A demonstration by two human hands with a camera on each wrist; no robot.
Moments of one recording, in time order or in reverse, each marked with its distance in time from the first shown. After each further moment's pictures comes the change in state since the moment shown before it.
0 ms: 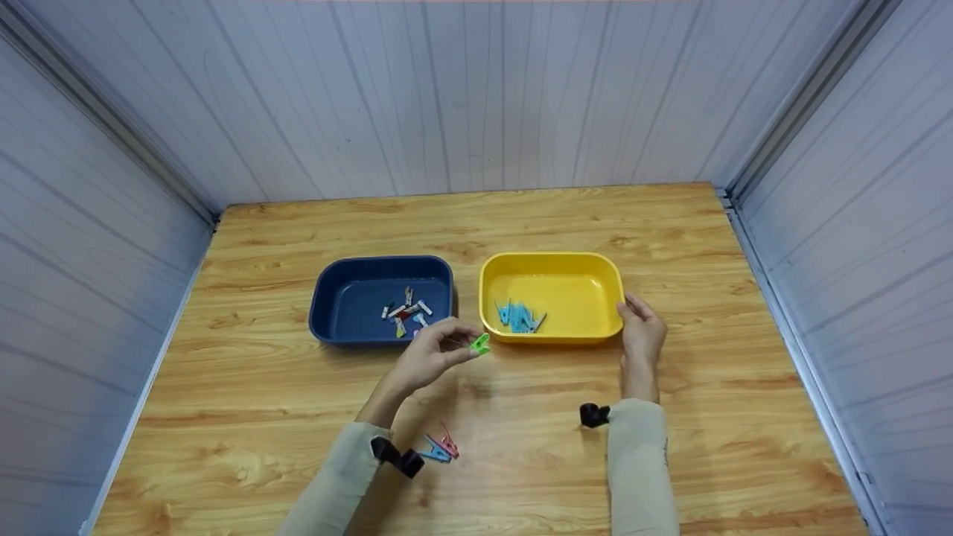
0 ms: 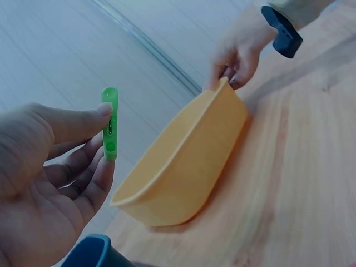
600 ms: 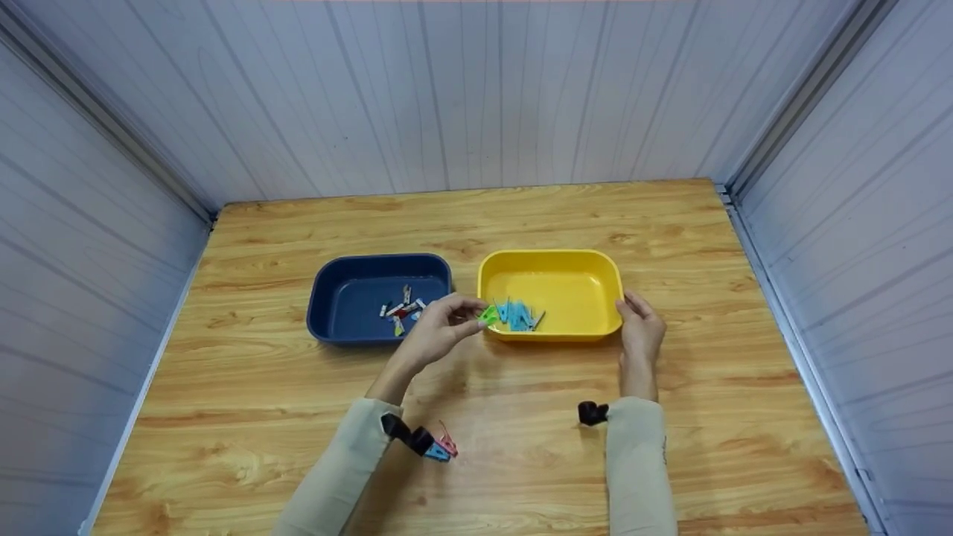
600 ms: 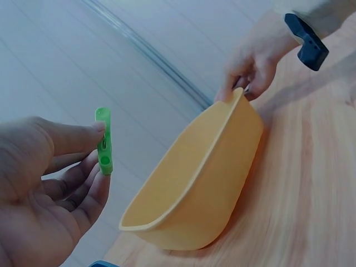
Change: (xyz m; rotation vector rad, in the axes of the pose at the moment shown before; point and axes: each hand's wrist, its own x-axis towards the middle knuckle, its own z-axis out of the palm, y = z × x) left_hand 0.030 0.018 0.000 0.055 0.053 0.006; right_hand 0.002 0.003 0.000 0.026 0.006 -0.033
